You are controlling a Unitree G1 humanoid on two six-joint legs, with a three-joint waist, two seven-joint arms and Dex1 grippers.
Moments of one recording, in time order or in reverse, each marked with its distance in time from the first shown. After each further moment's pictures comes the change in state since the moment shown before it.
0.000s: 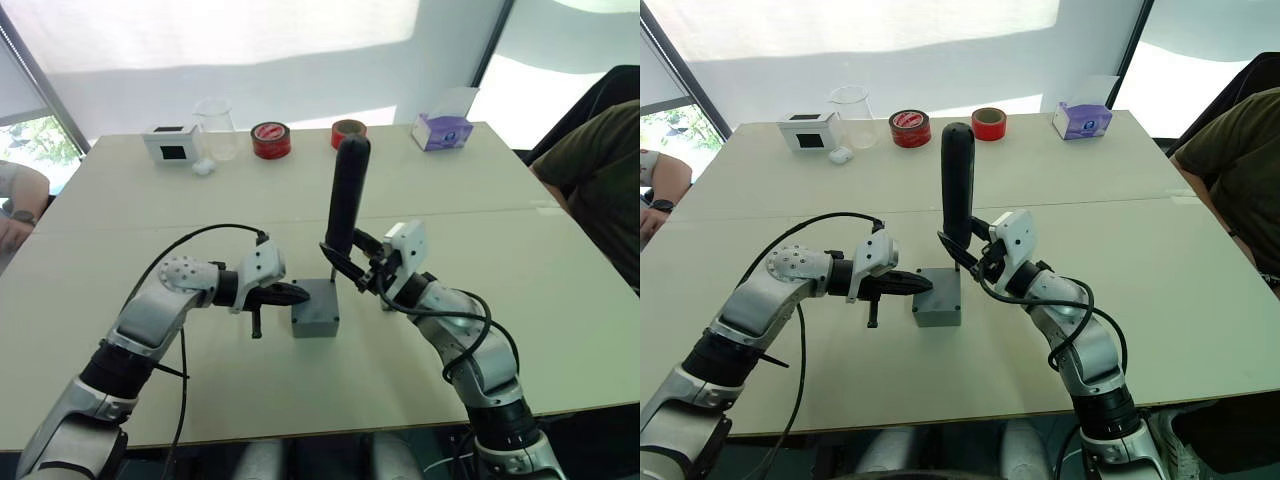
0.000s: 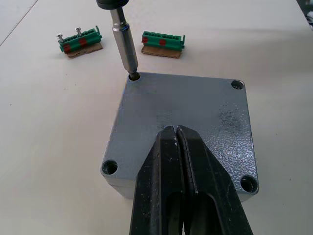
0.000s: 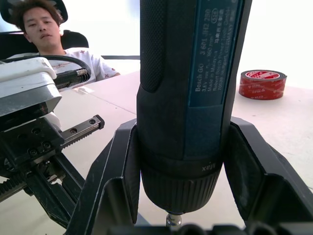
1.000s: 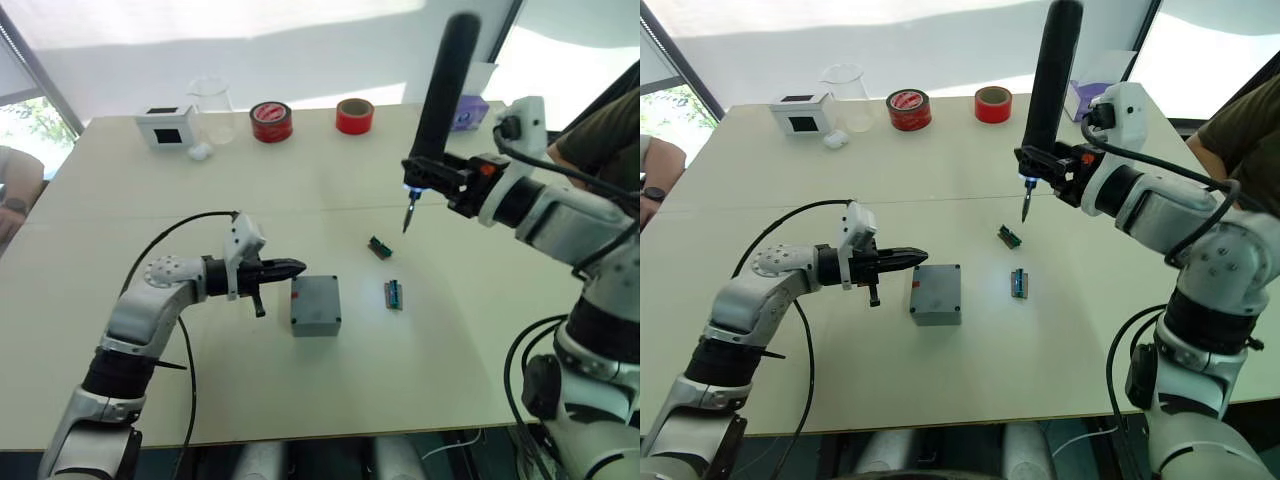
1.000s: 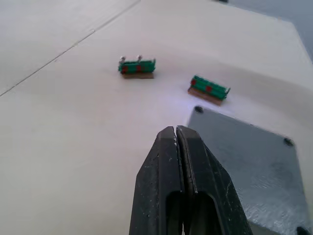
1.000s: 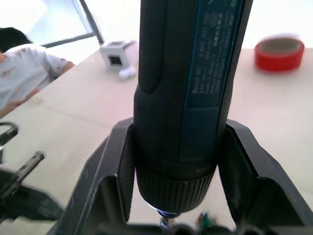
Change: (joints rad) left arm 0.003 -0.077 0.214 -0.046 -0.266 0.190 0.046; right arm -0.577 -0.447 -0.550 0.114 0.673 1.168 -0.340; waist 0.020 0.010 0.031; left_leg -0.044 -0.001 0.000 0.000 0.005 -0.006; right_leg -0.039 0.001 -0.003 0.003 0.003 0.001
